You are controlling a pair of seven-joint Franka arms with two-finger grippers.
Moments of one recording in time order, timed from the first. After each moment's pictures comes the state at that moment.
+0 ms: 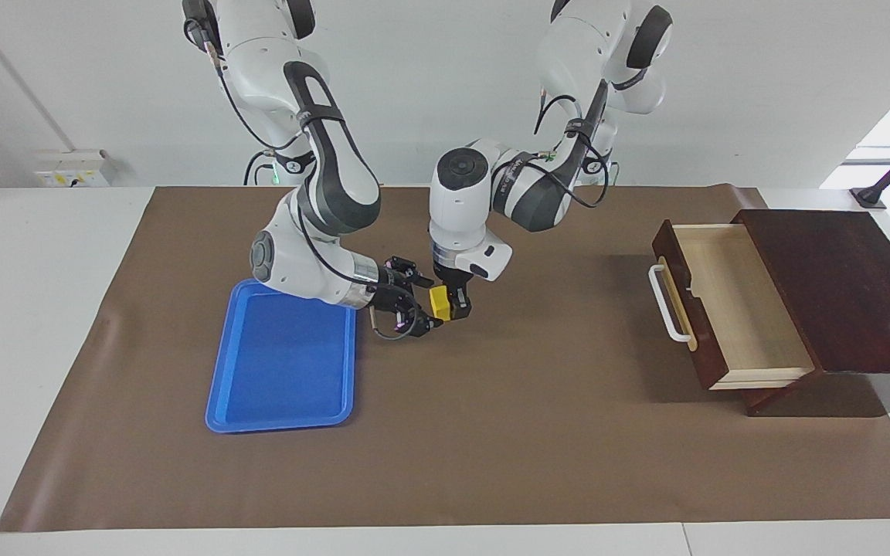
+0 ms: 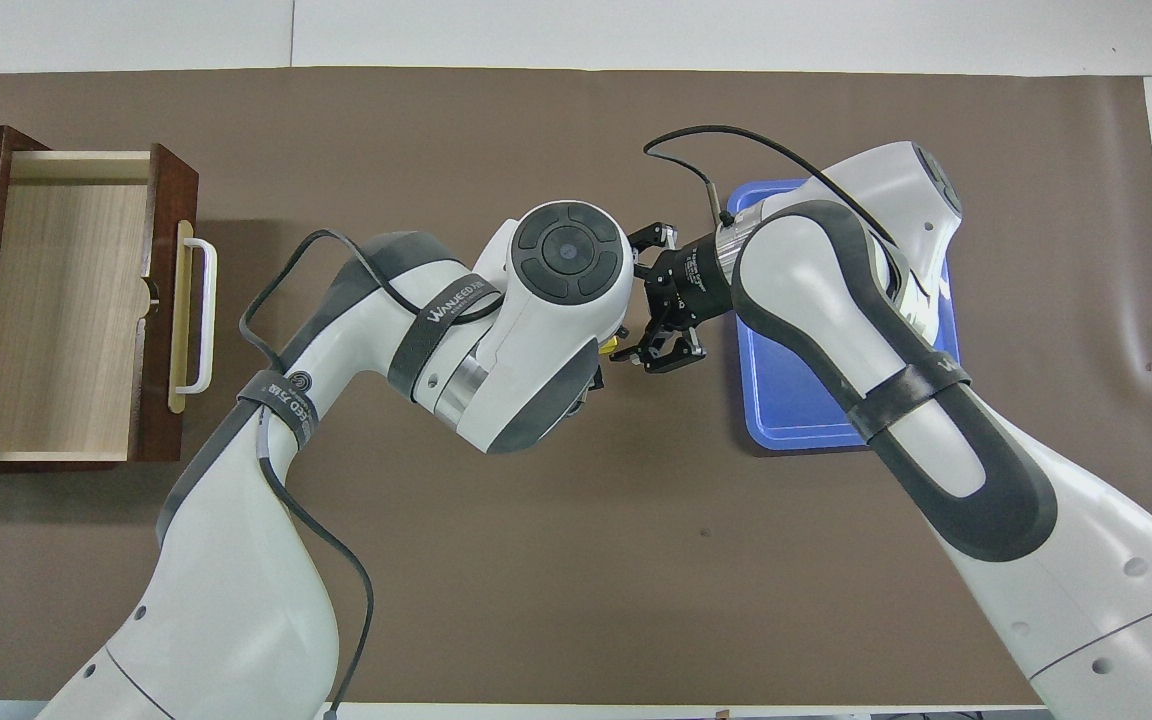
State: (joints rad) left arm -0.60 0.48 -0.14 -1.49 0.06 2.00 -2.45; right arm 0.25 0.43 0.07 -1.71 0.88 2.01 1.29
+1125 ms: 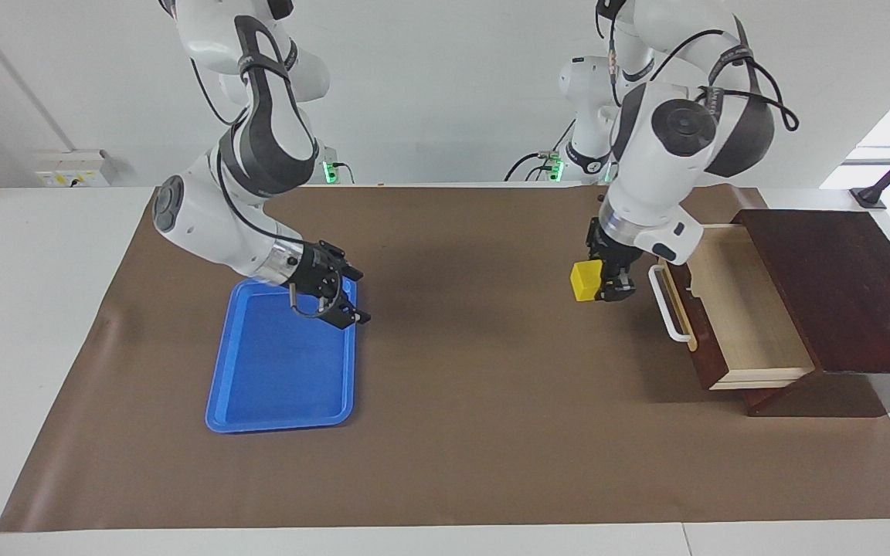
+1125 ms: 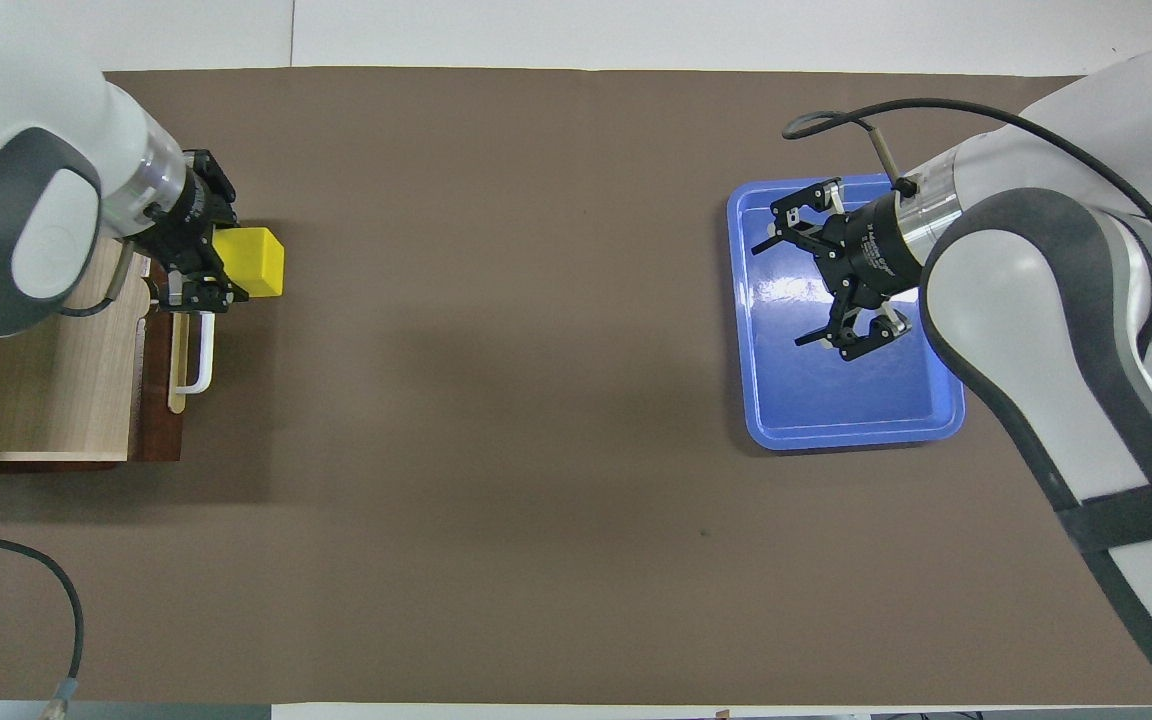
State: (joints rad) left arm -0.08 0.27 -0.12 -1.47 0.01 1.65 -1.74; right arm 0.09 0.17 0.07 -1.69 0.40 1.80 1.12
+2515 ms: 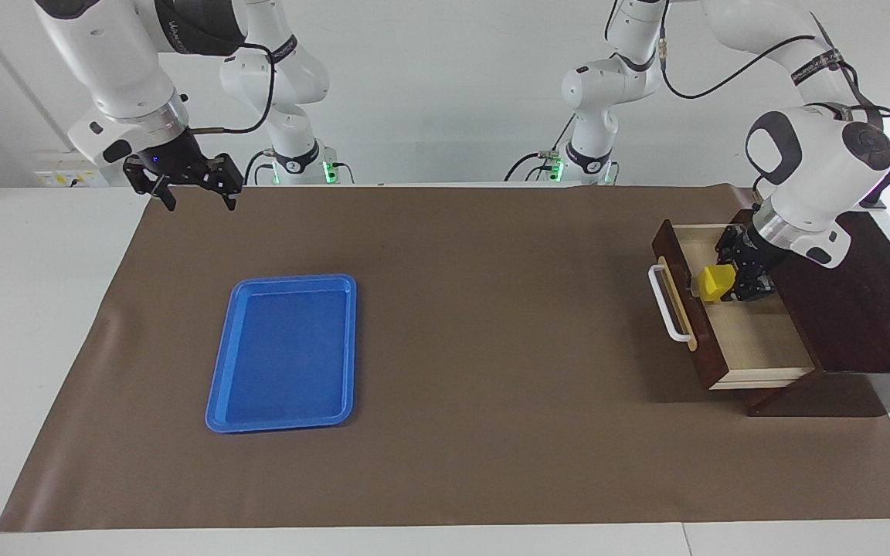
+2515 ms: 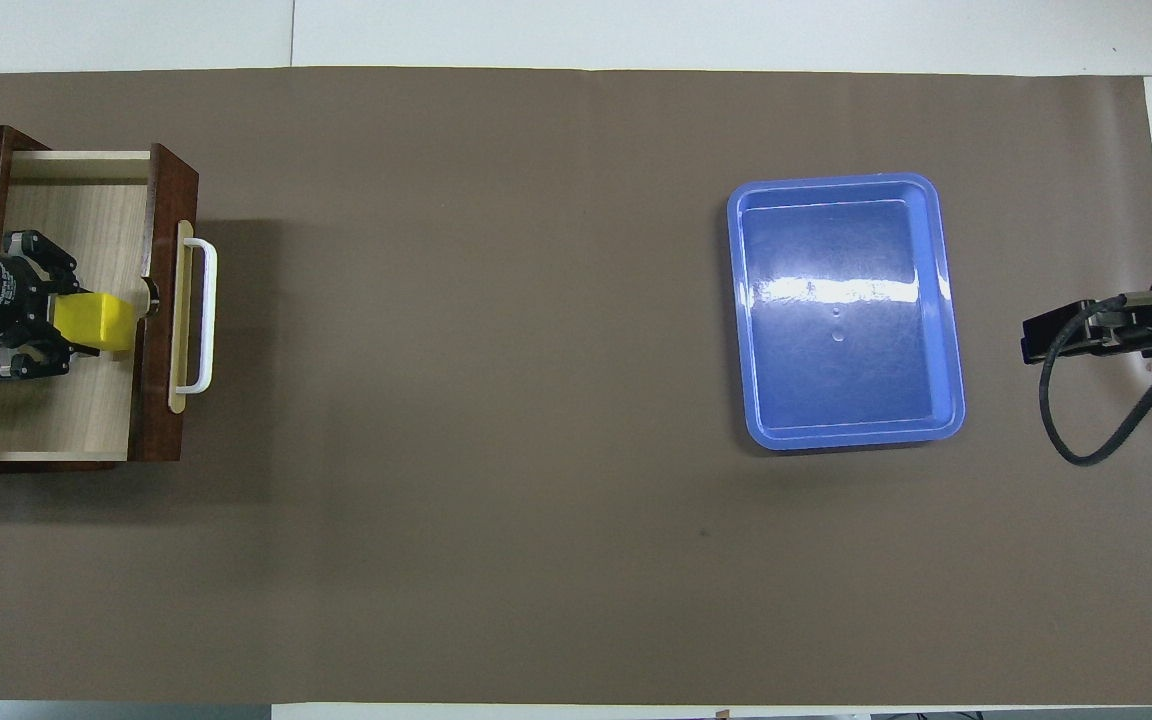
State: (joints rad) left arm 0.21 0.11 -0.12 -1.89 -0.02 1.97 -1.44; right arm -0.06 -0.07 0.07 -1.69 -0.03 1.55 -0.01
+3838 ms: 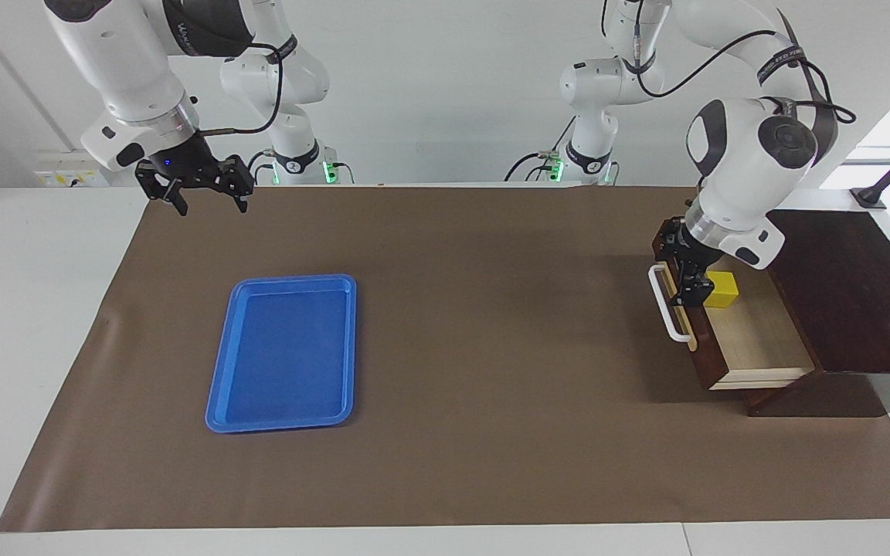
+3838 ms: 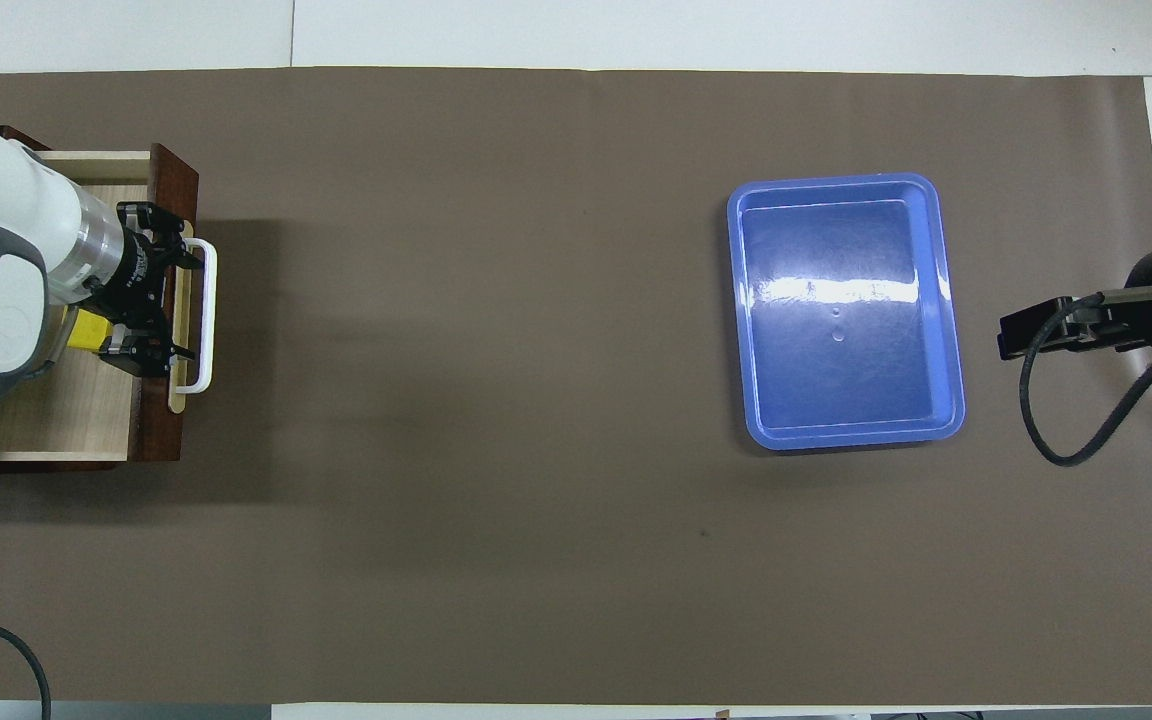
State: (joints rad) left arm -0.01 0.13 -0.14 -1.81 0.01 1.86 -1.65; right arm -0.06 -0.06 0.09 -1.69 0.00 1.56 -0.01
